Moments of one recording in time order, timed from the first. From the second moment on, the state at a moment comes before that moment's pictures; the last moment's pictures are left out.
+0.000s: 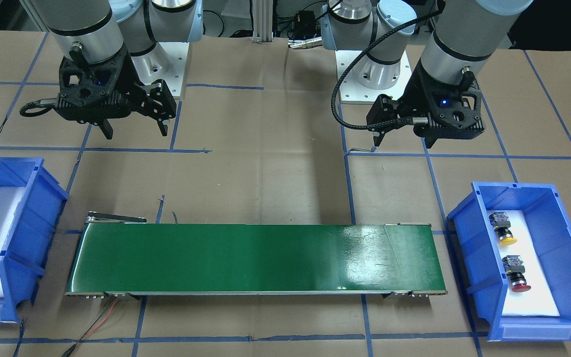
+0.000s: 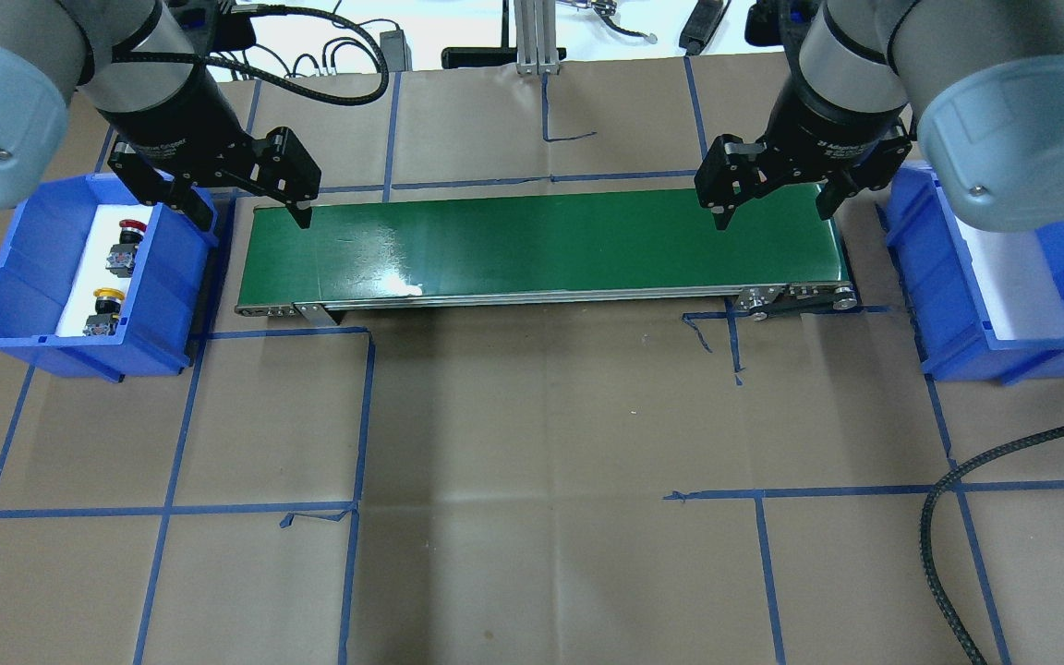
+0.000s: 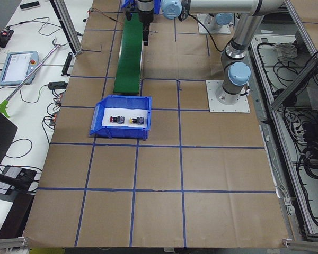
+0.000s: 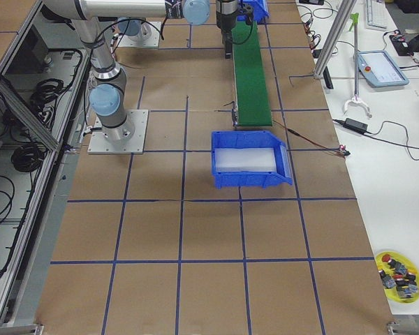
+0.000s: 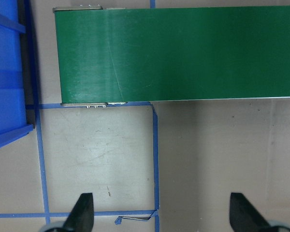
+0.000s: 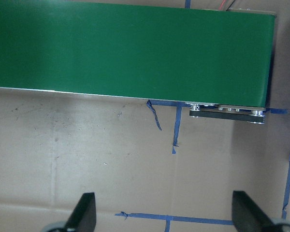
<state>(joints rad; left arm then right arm) -1.55 -1.61 -1.56 -1.54 1.57 0.04 1.63 -1.58 1.63 -1.69 -1.54 -0.02</state>
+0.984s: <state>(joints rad) -1.54 -1.60 -1.57 -1.54 1.57 0.05 1.63 -1.58 1.63 -1.69 -1.54 -0.02</state>
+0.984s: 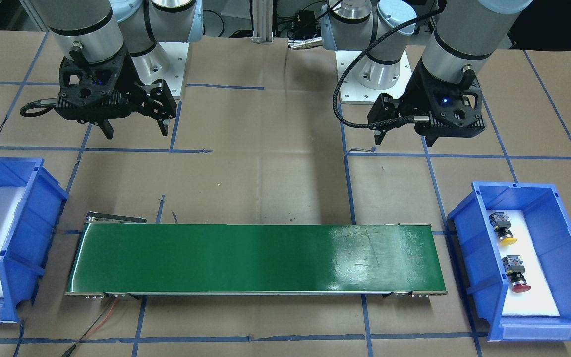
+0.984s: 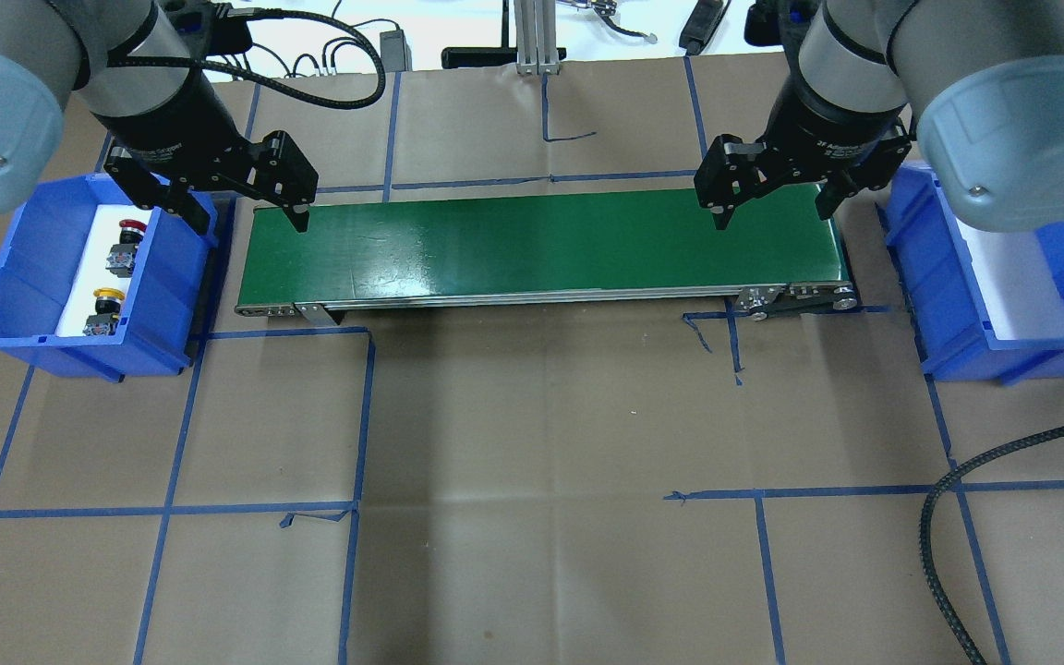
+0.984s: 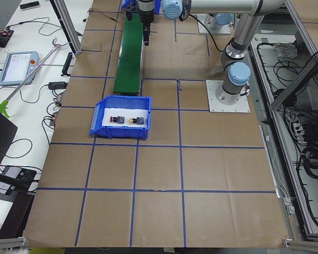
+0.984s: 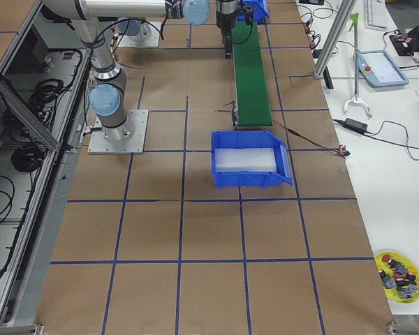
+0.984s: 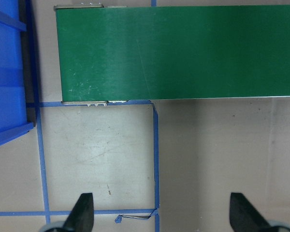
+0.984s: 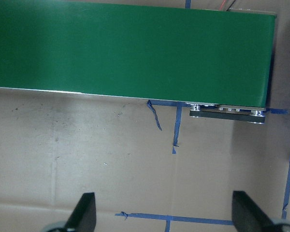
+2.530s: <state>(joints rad) -1.02 -1.86 -1.44 -1.45 1.58 0.55 1.63 -1.58 1.63 -1.69 -1.54 -0.02</state>
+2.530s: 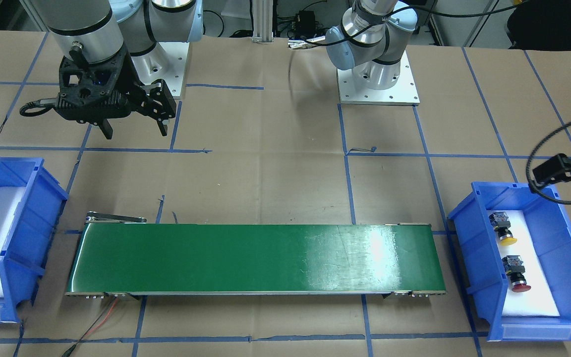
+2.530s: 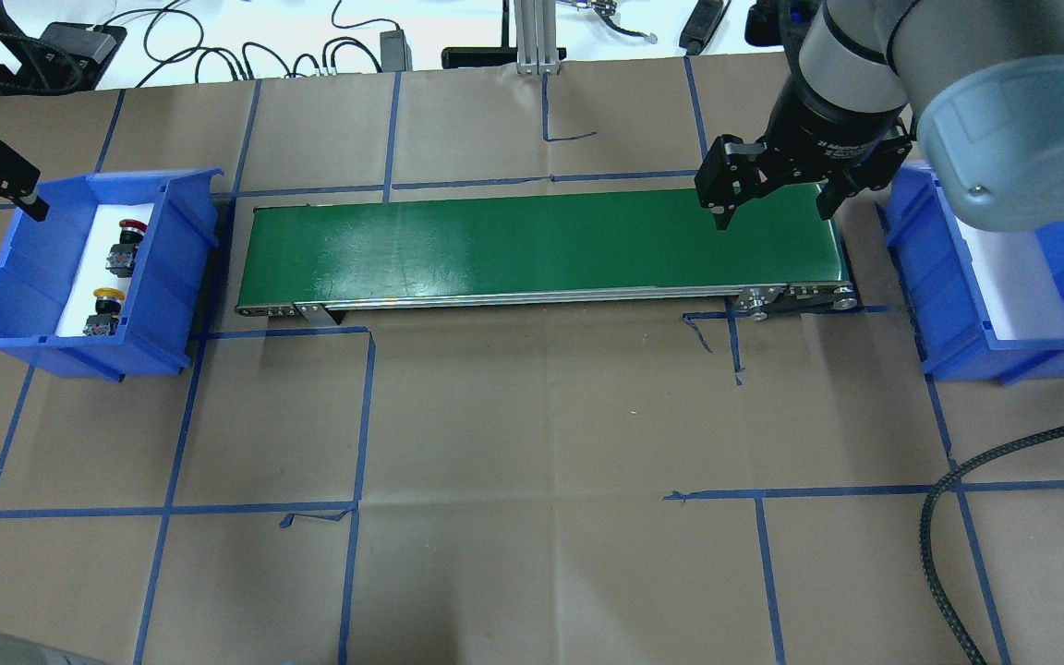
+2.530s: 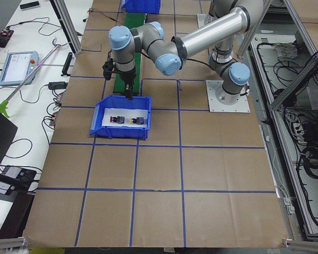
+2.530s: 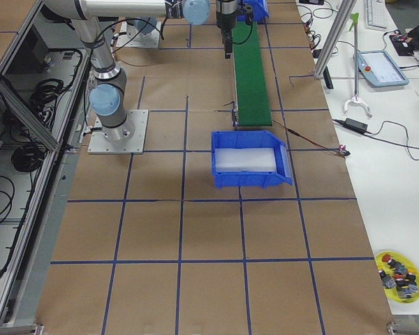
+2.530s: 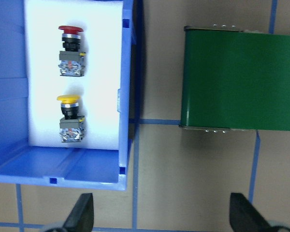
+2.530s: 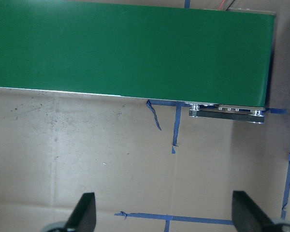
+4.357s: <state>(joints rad) -0.96 -1.96 -1.83 -0.92 1.57 0.58 1.63 -1.58 1.63 -1.69 -1.54 -0.02</state>
